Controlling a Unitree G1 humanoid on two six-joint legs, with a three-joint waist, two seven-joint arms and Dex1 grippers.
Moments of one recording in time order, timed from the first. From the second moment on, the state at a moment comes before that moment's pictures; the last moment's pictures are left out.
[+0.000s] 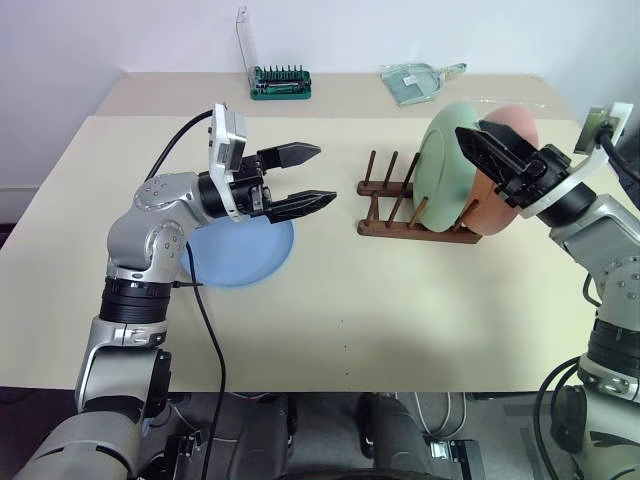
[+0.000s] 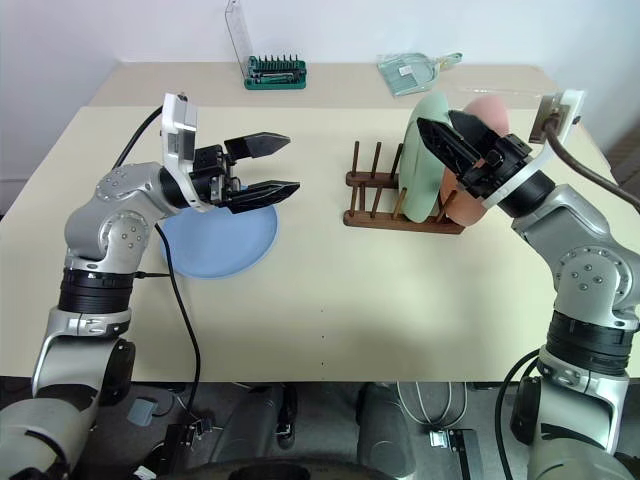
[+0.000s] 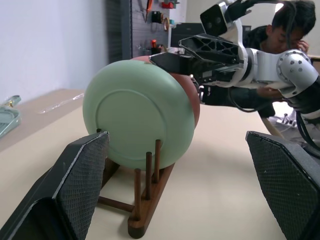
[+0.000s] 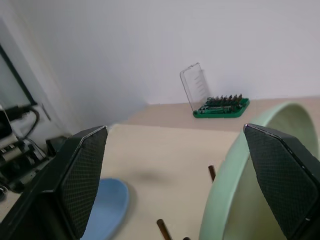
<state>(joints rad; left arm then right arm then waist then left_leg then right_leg) -0.75 0.47 0.02 0.07 -0.60 0.43 -1.13 -0.51 -0.63 -0.41 -0.16 0.98 0.69 0.56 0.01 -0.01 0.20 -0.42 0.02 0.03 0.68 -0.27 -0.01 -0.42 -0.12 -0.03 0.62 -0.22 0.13</state>
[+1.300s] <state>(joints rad) -1.39 0.76 -0.42 1.29 0.05 1.04 -1.27 -0.50 -0.67 -0.25 -0.24 0.98 0.67 0.93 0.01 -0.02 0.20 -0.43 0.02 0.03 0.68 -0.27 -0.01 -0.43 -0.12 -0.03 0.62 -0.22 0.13</state>
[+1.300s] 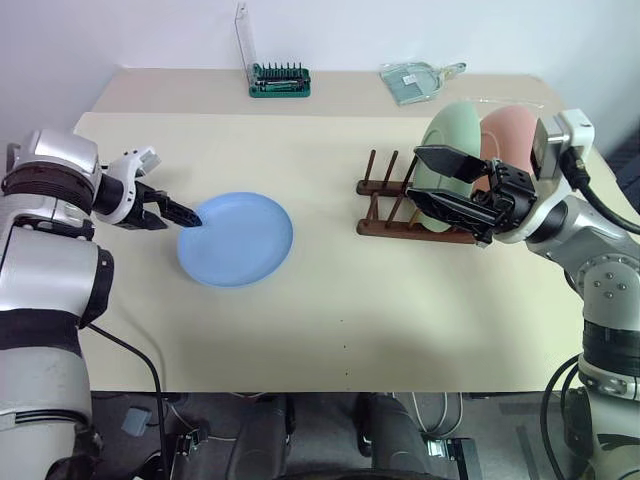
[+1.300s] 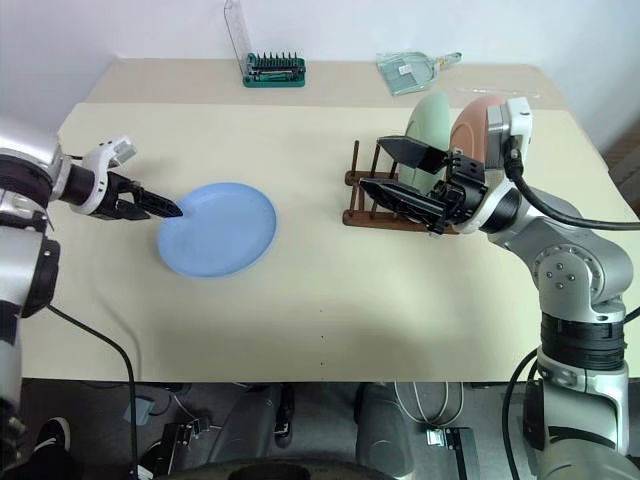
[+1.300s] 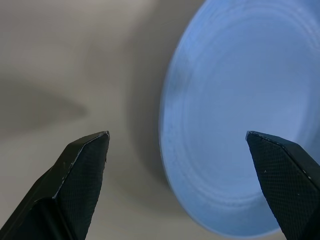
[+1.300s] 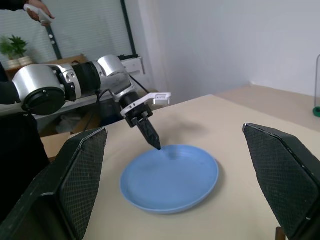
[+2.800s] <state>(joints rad) -1.04 -0.05 0.65 0.01 -0.60 0.67 -0.07 -0.91 -0.65 0.24 -0.04 -0.15 -0.23 0.65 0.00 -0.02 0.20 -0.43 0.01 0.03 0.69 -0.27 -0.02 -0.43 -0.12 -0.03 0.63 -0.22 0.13</state>
